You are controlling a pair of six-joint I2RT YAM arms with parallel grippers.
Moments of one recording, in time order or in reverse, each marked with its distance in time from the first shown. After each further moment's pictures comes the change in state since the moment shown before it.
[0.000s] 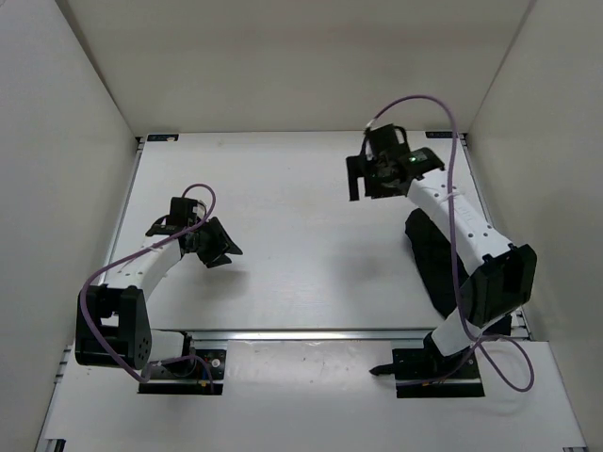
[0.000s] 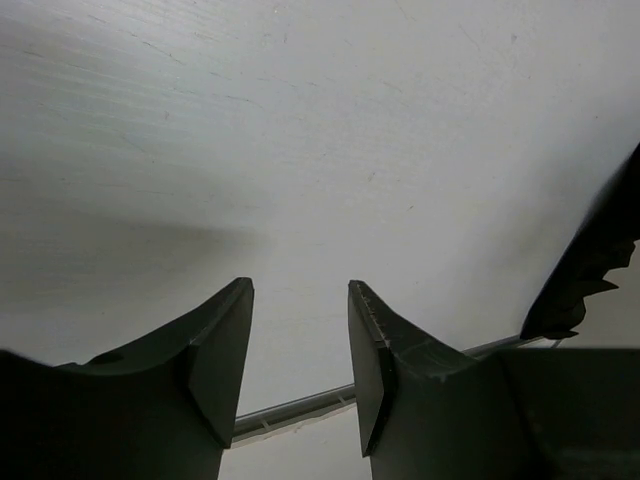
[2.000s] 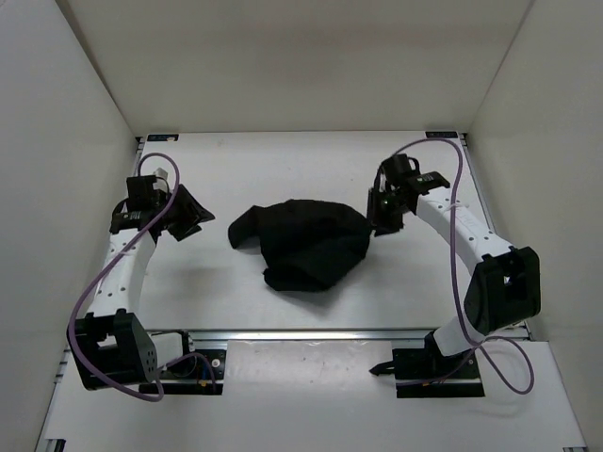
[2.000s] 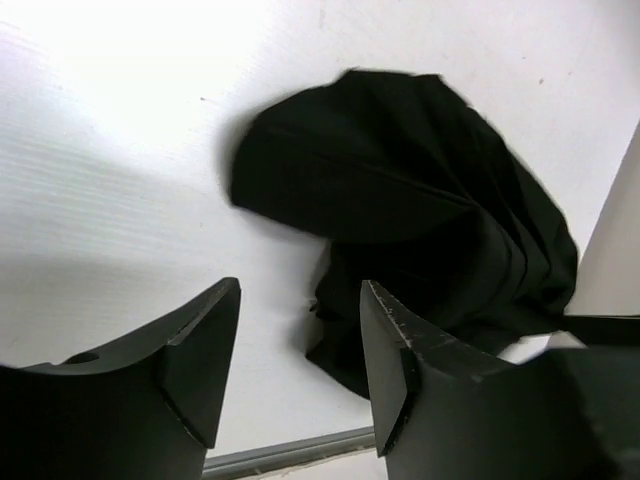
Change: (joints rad) left arm 0.211 -0.105 0.222 -0.099 0.006 0.087; right arm -0.043 -0.077 -0.273 0.101 -0.344 0.164
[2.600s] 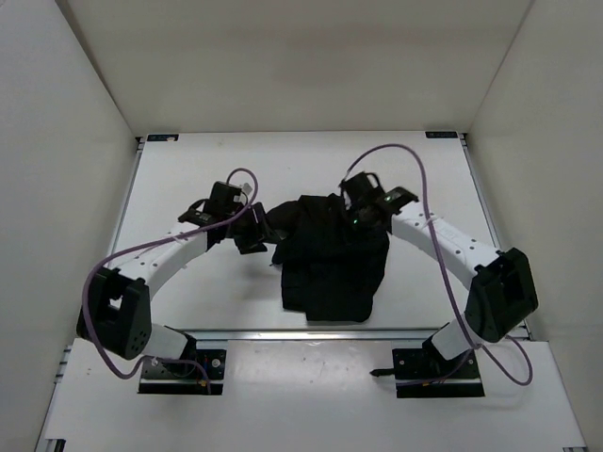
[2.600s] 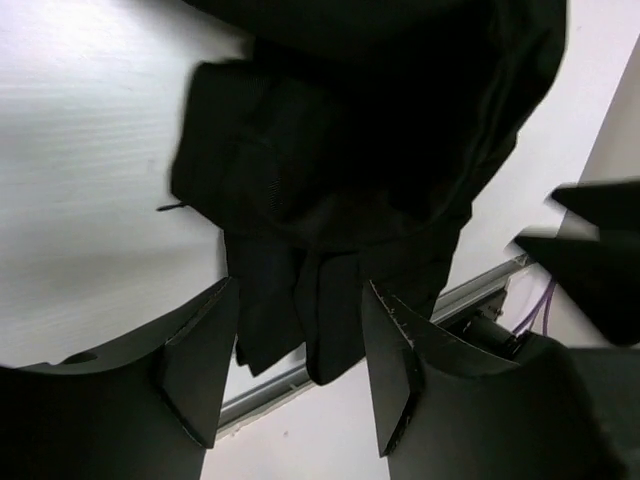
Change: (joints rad) left arm -0.506 0.185 -0.031 0.142 -0.014 -0.151; right arm 0.213 -0.004 -0.075 -0.030 0.179 -0.058
